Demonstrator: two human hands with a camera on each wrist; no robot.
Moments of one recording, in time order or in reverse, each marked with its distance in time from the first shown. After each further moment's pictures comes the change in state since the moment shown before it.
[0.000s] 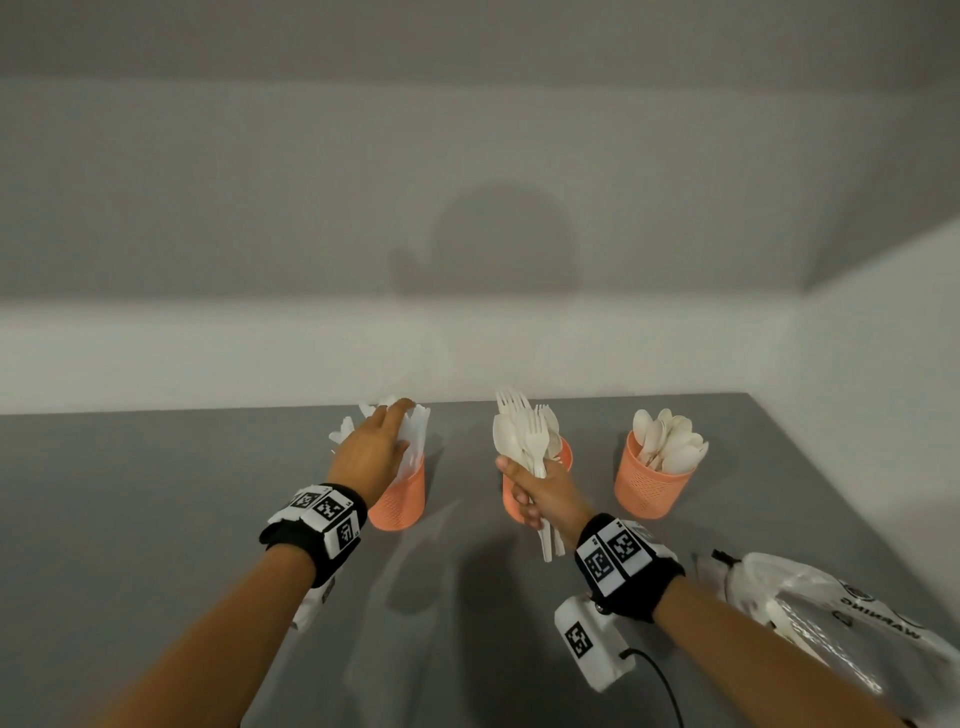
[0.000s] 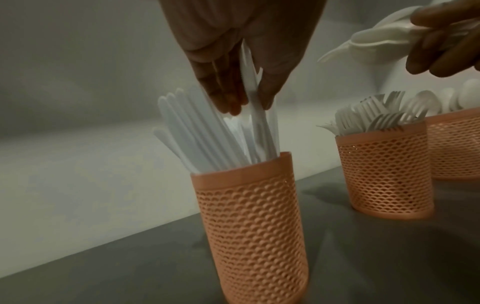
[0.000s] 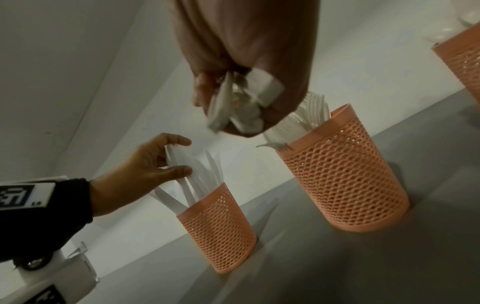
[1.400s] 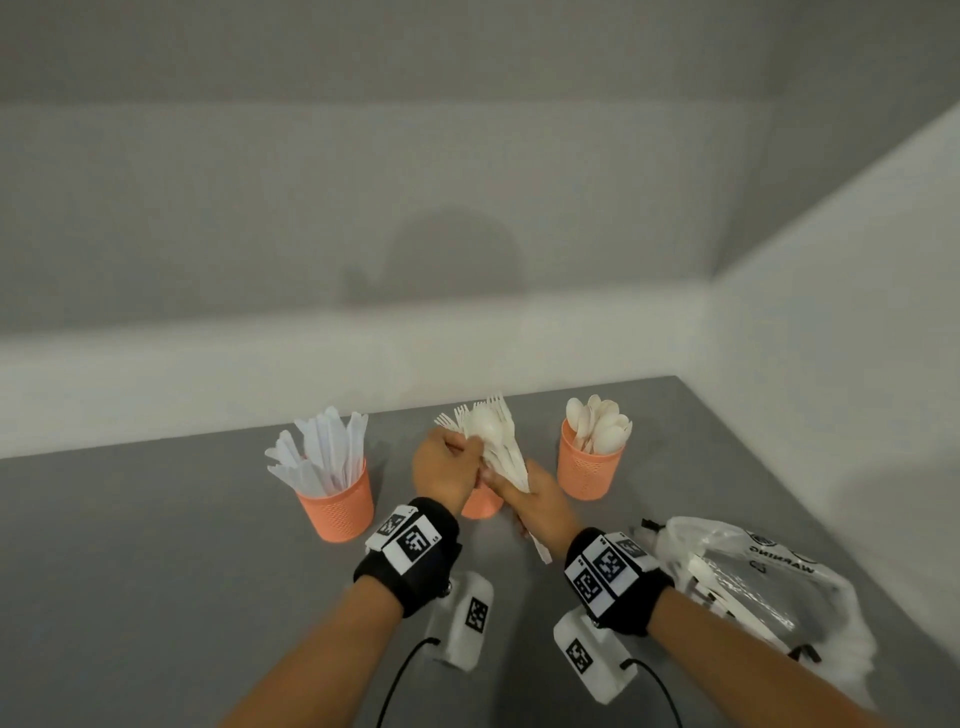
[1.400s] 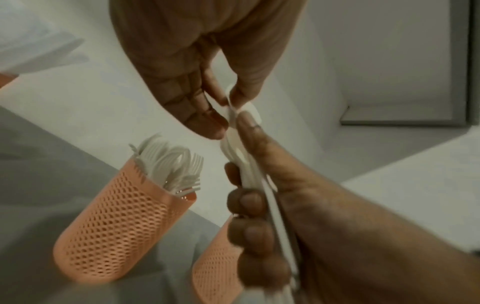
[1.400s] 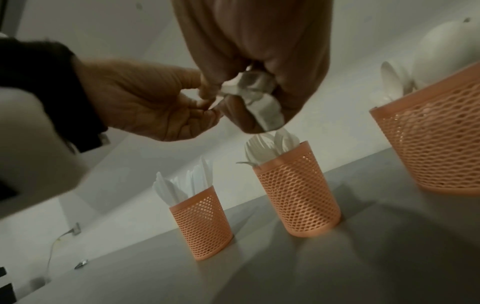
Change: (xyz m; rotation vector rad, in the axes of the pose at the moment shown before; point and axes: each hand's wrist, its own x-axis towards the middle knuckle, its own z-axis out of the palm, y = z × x) left_hand -0.010 0.150 0.044 -0.953 0.051 -0.436; right_hand -0.055 0.005 -0.035 -0.055 0.151 -0.170
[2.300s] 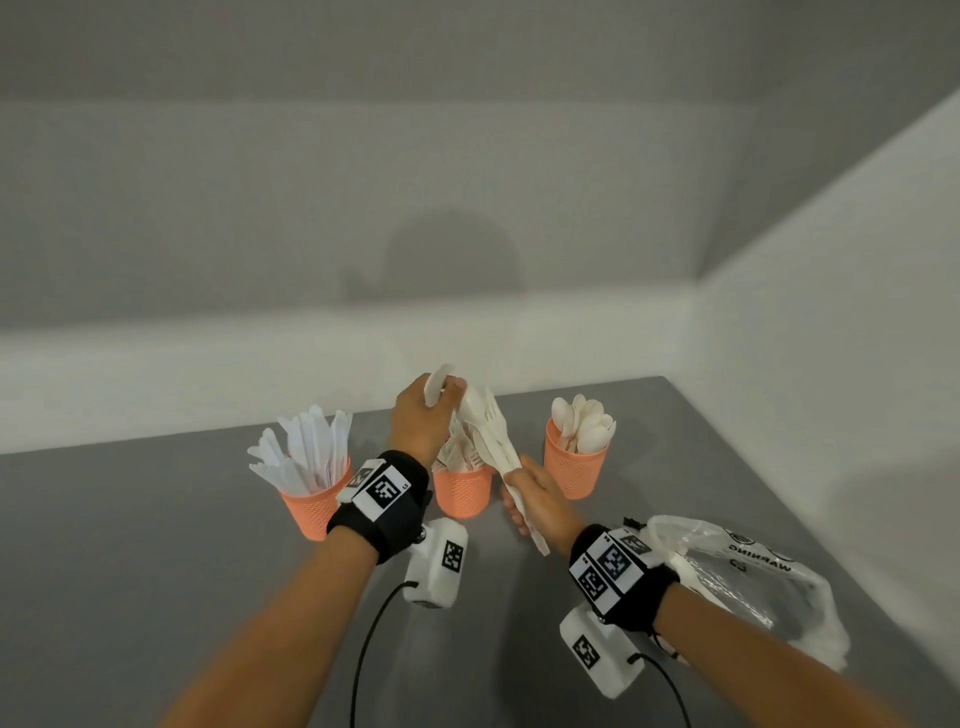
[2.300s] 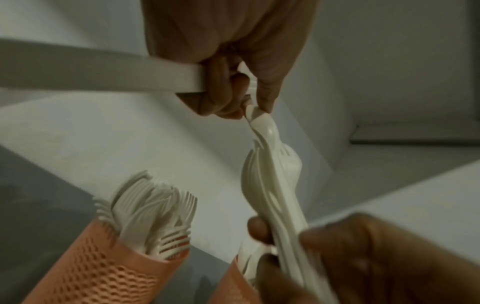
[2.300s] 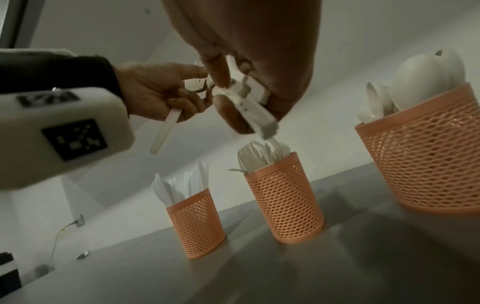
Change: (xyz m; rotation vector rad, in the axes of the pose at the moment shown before) left_hand 0.018 0.041 -0.006 -0.007 -0.043 0.226; right_hand -0.002 -0.003 -0.023 0.005 -0.061 0.126
